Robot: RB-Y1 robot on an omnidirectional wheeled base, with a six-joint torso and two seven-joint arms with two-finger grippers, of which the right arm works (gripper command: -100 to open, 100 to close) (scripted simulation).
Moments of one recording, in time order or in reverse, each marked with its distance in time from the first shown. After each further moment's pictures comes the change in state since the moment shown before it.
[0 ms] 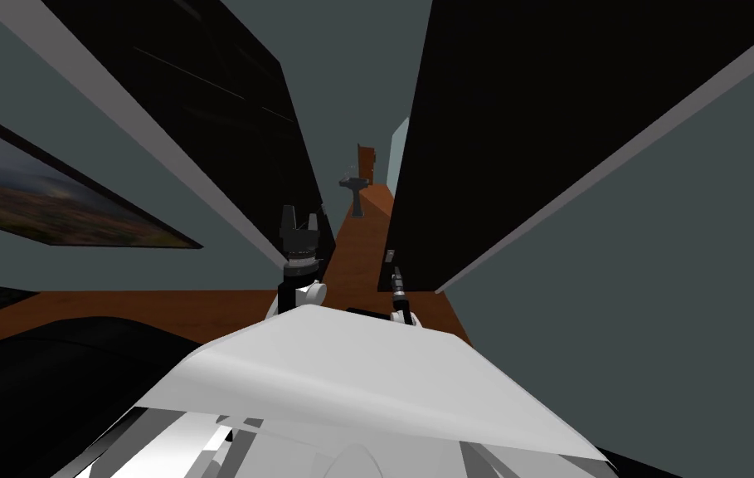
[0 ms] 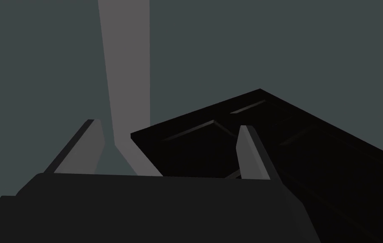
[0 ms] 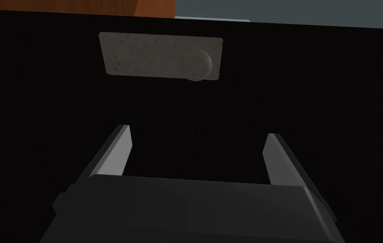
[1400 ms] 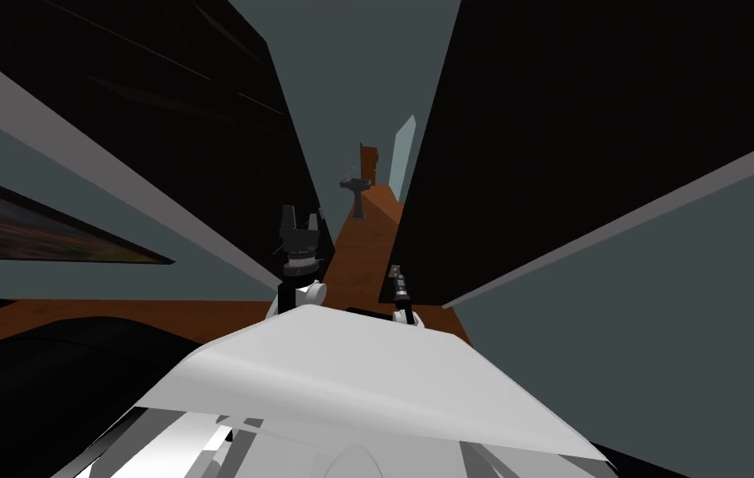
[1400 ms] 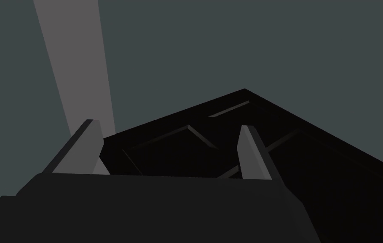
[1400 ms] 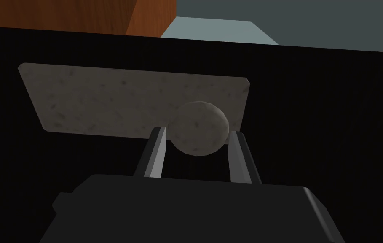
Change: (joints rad) arm -0.033 -0.017 -0.025 0.048 -0.011 -0.017 -0.005
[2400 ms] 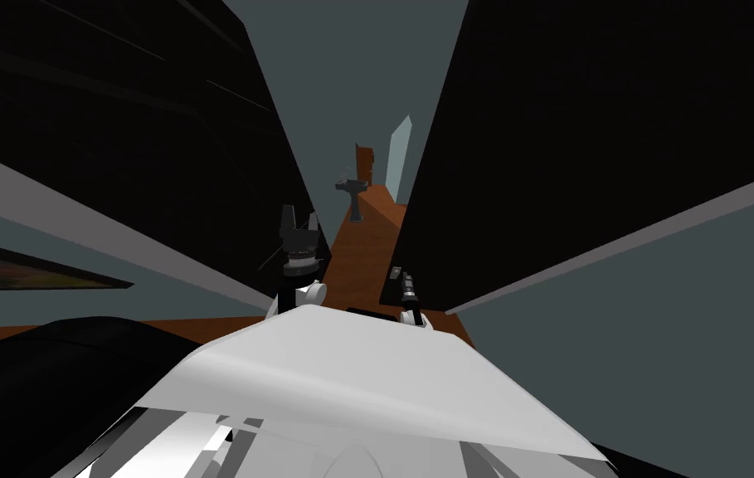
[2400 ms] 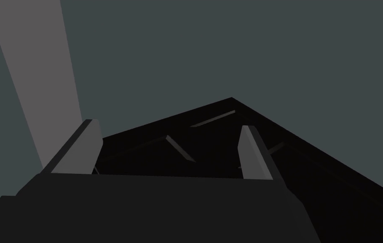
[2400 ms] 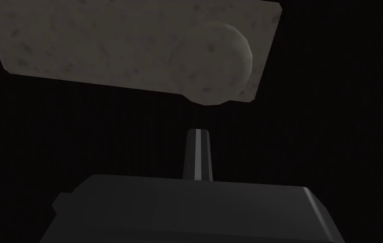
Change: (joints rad) arm 0.004 -0.066 -0.049 -0.013 -0.023 0.012 0.010
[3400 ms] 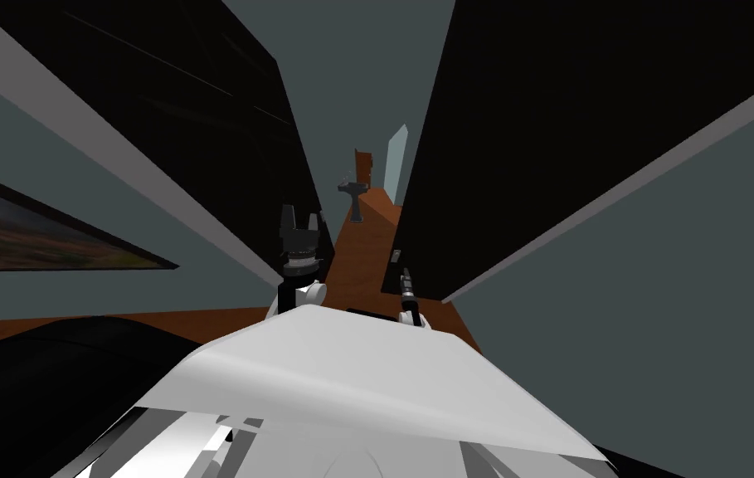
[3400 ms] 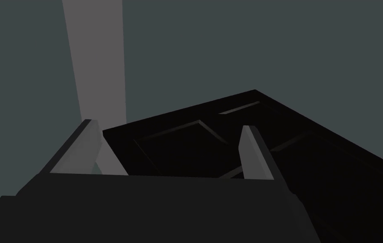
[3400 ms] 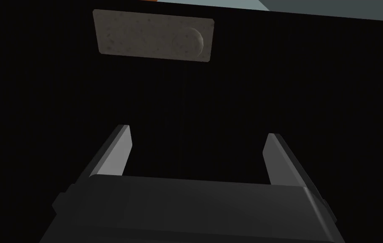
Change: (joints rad) arm 0.018 0.013 0.014 -0.024 -0.009 0.003 -0.014
